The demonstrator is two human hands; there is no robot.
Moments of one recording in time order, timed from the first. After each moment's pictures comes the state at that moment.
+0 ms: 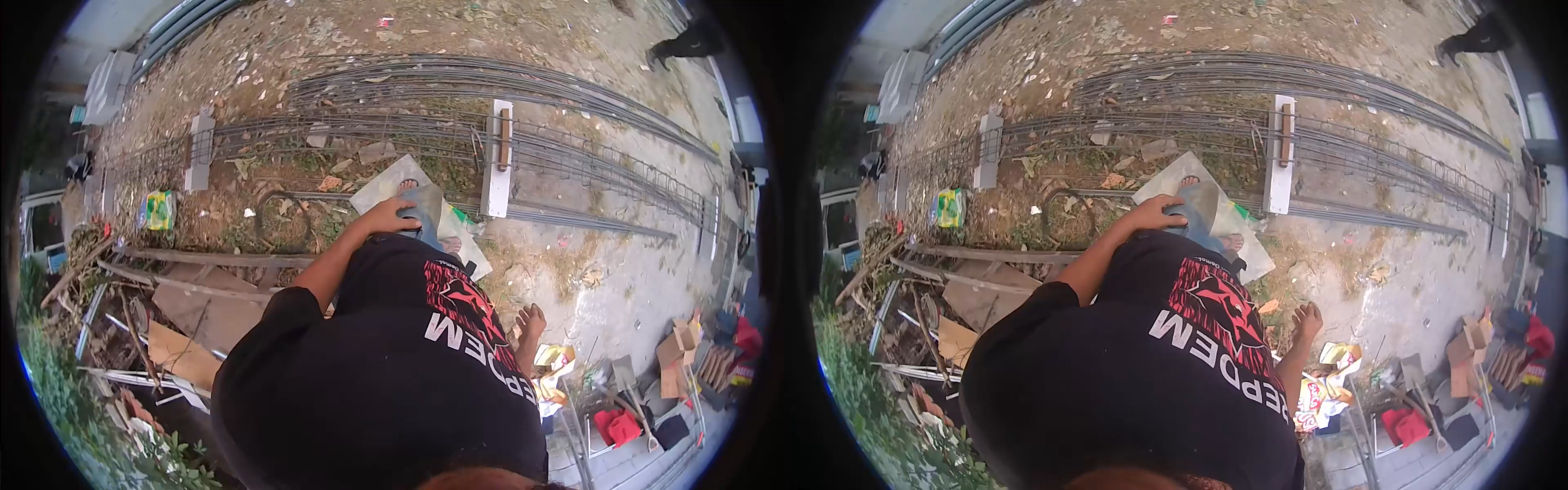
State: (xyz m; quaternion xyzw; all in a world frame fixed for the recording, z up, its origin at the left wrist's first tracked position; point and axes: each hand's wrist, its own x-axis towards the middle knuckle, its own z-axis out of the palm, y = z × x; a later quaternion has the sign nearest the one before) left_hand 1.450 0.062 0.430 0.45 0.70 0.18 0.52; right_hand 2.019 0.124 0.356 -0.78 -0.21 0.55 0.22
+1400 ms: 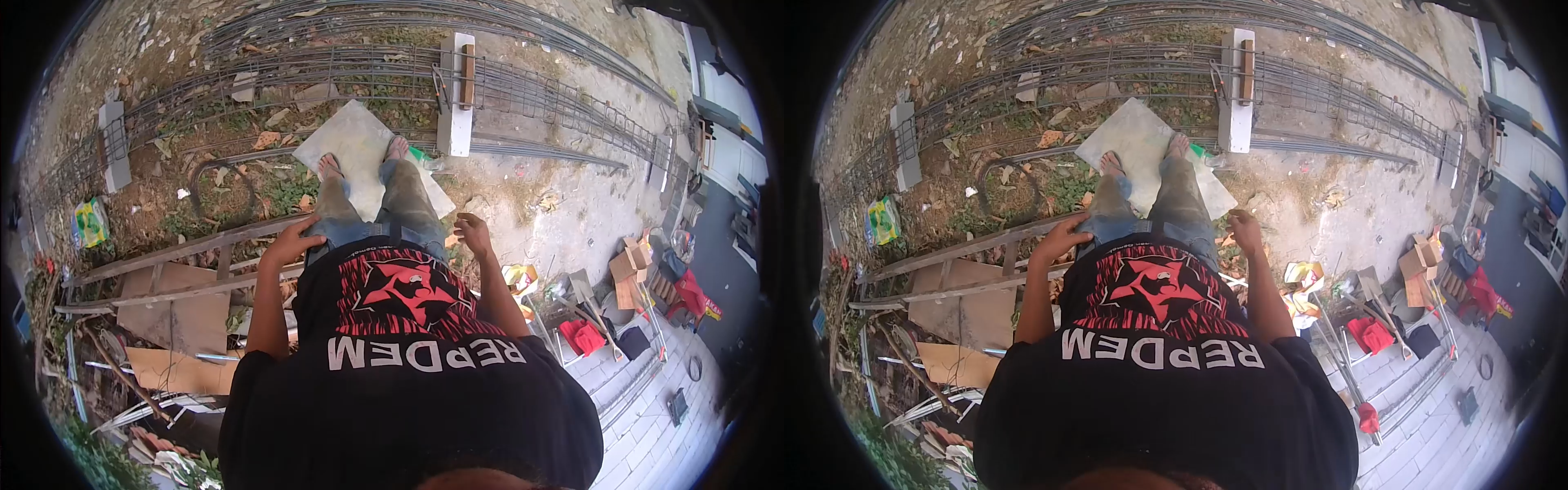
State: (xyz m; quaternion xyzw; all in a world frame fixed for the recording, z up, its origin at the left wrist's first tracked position) left_hand 1.345 -0.098 0.407 0.19 0.65 0.22 0.70; right_hand 1.790 0.161 0.371 -0.66 -0.47 0.58 -0.09
